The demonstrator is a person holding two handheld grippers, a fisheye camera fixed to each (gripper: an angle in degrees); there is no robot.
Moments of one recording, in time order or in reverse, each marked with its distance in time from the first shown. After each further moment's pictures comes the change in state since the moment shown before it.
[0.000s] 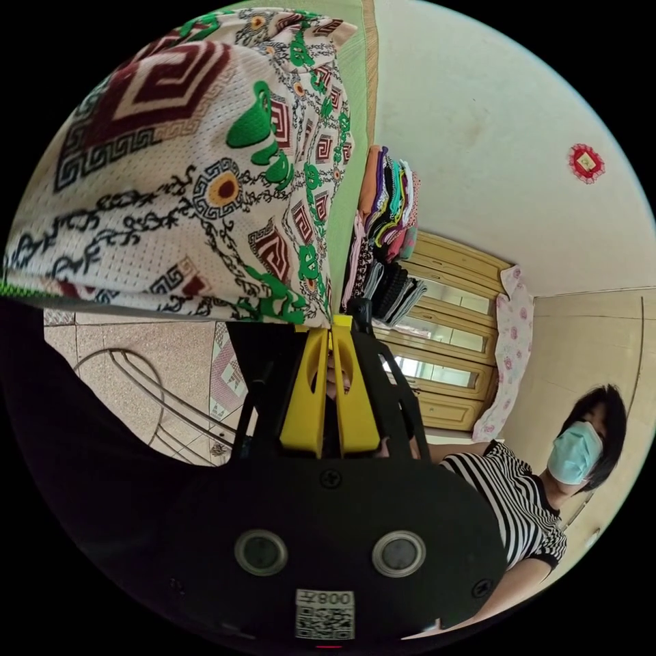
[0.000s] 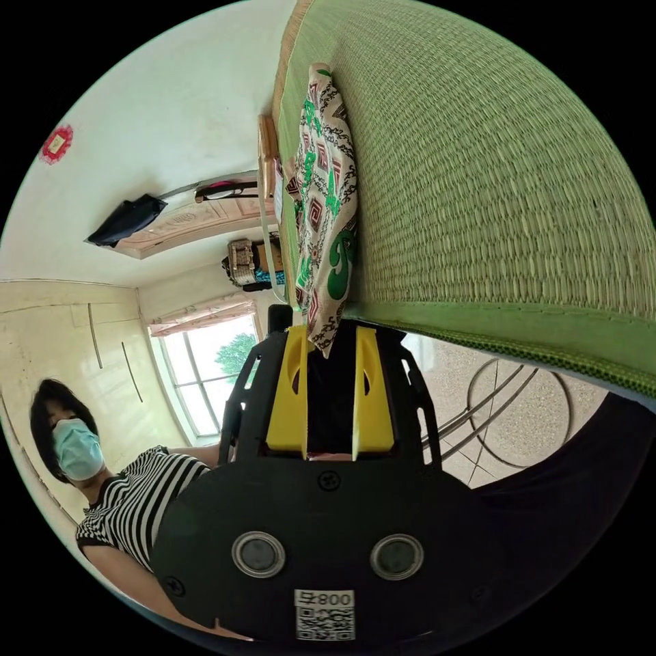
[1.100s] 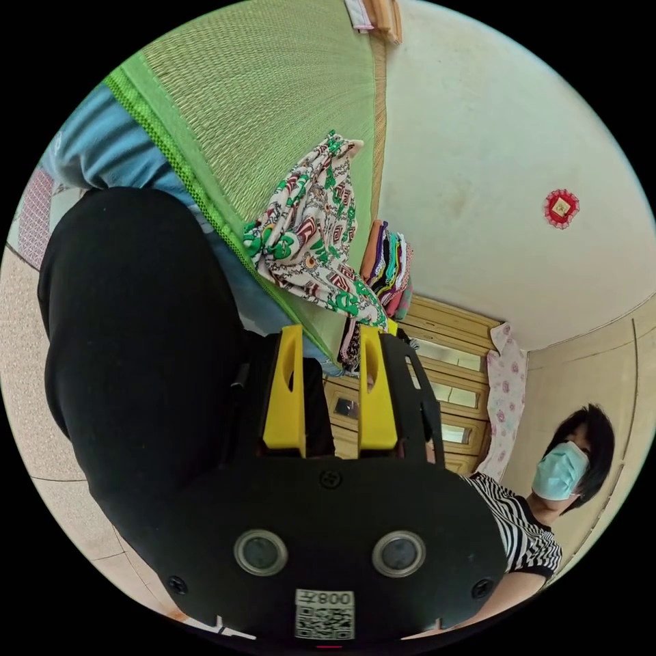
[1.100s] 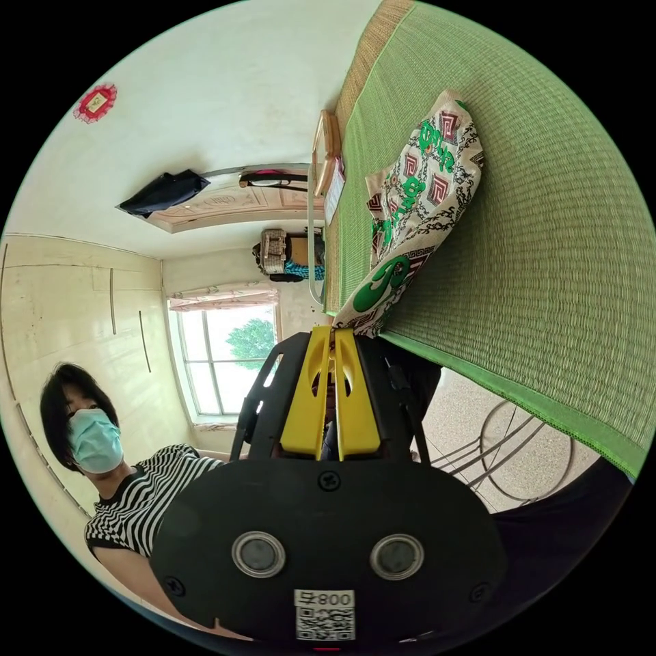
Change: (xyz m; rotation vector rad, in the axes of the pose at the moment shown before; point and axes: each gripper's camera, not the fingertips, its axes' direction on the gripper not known) left arm -0.017 0.126 -0.138 0.294 0.002 -0.083; right arm -0.044 -0.055 0.101 -0.018 -0.066 -0.161
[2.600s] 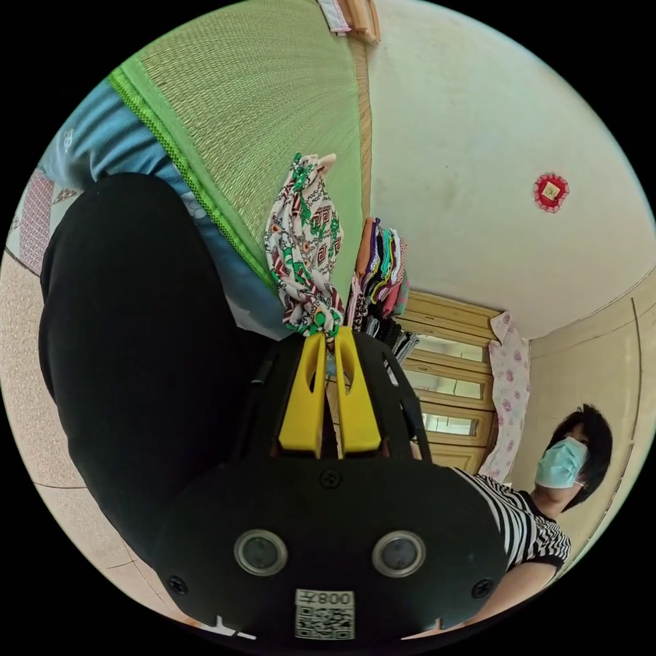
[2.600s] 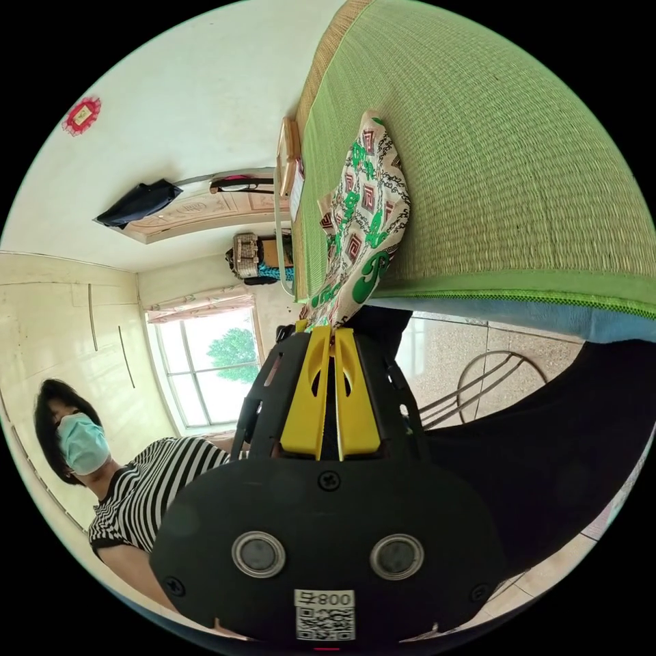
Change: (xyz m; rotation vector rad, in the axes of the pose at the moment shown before) left arm 0.038 0.021 -0.064 0.029 -0.020 0.038; right arm 0.081 0.039 0.033 0.013 0.096 0.087
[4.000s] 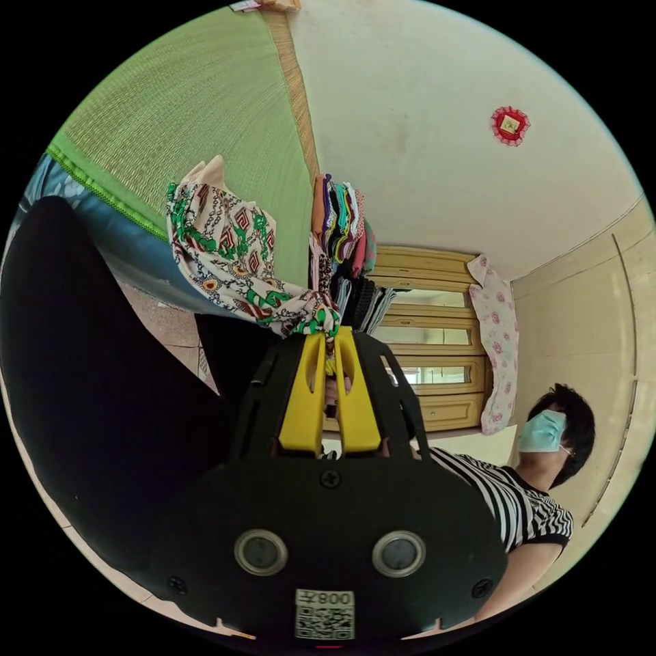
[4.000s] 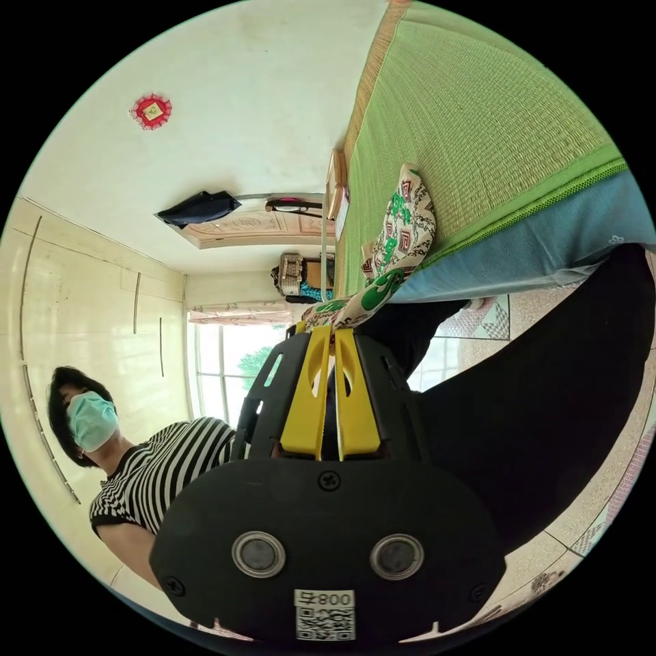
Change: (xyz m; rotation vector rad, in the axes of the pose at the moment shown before) left arm 0.189 -0.087 0.104 -0.135 0.072 0.204; right arm 0.295 0.050 -0.016 0.147 -0.171 -0.128
